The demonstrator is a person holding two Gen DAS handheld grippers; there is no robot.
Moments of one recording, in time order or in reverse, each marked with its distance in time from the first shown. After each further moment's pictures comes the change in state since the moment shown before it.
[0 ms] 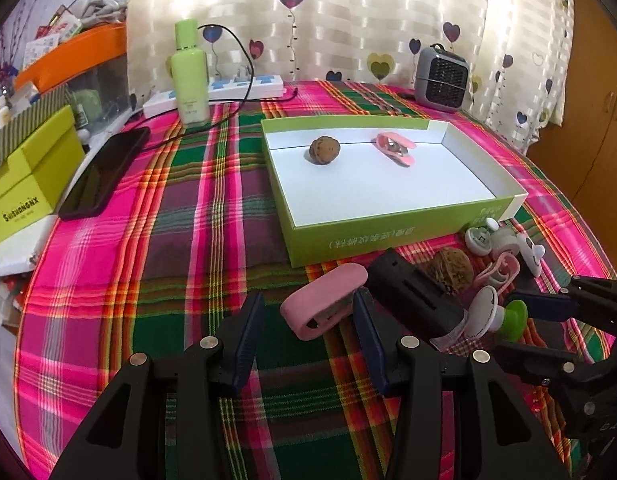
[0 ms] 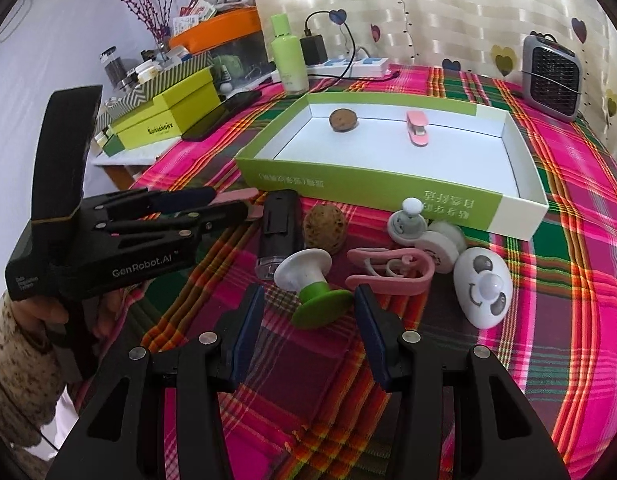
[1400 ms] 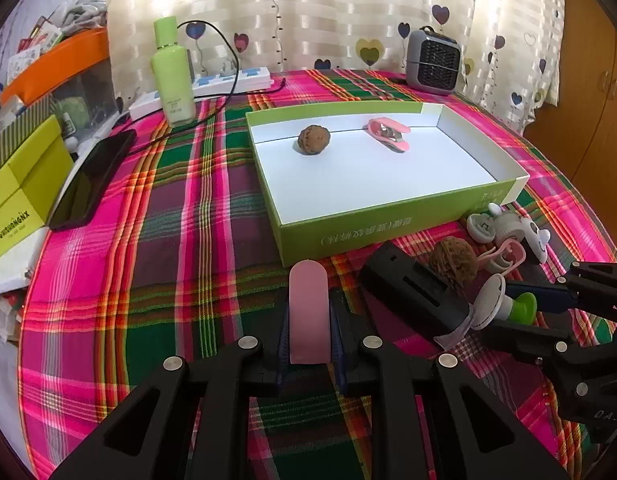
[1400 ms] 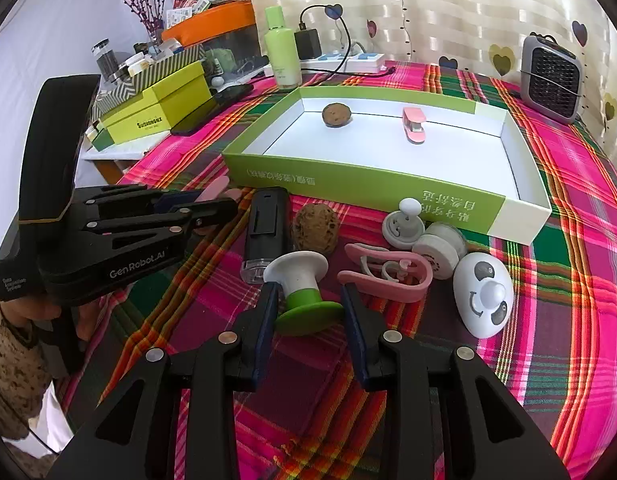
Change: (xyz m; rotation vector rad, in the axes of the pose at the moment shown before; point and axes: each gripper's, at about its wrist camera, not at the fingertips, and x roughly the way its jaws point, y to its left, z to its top) left arm 0.010 -0.007 0.003 0.056 0.037 0.000; right arm 0.007 -0.001 0.002 -0.008 0.016 -0.039
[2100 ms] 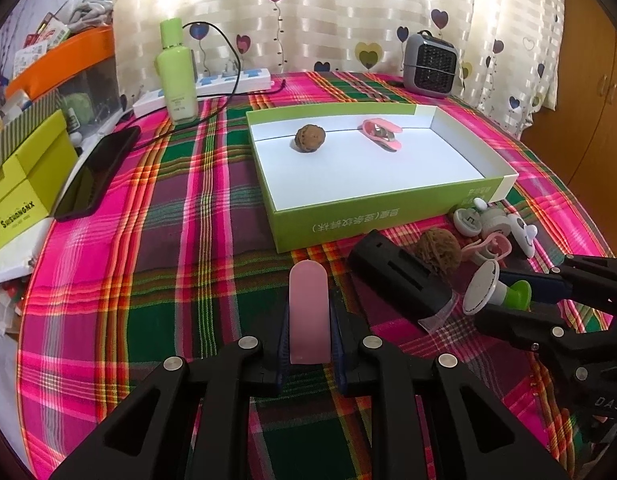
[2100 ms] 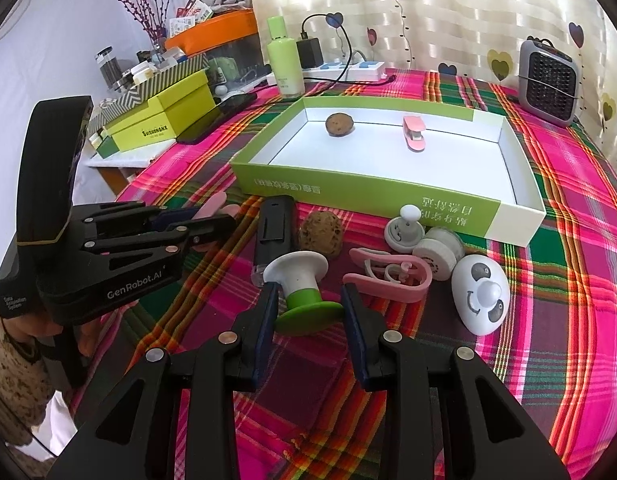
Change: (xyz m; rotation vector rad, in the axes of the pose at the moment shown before) left arm -0.013 -0.003 -0.009 -0.019 -0.008 -0.005; right arm -0.007 0.002 0.000 0.007 -0.033 0.012
